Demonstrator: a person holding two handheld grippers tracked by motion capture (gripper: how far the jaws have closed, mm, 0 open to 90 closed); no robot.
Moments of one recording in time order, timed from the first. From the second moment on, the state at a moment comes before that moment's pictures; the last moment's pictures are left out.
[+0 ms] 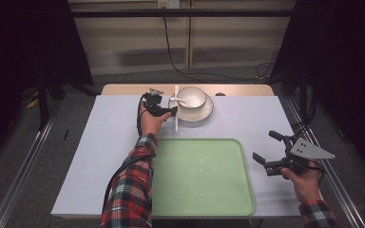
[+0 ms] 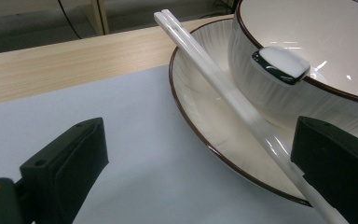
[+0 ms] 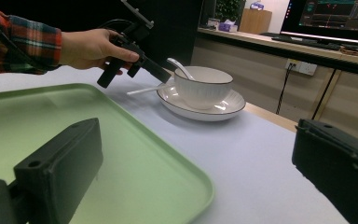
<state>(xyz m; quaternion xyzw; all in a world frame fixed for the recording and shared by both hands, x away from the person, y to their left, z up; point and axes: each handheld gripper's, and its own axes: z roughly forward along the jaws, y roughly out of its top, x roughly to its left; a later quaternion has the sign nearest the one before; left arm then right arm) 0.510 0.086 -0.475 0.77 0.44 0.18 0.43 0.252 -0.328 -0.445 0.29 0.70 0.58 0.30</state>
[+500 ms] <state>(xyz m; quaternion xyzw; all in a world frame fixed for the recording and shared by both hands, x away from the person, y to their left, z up) 0.513 0.084 -0.480 0.76 0.46 0.18 0.42 0.252 -0.328 -0.444 0.29 0.70 0.58 0.30</state>
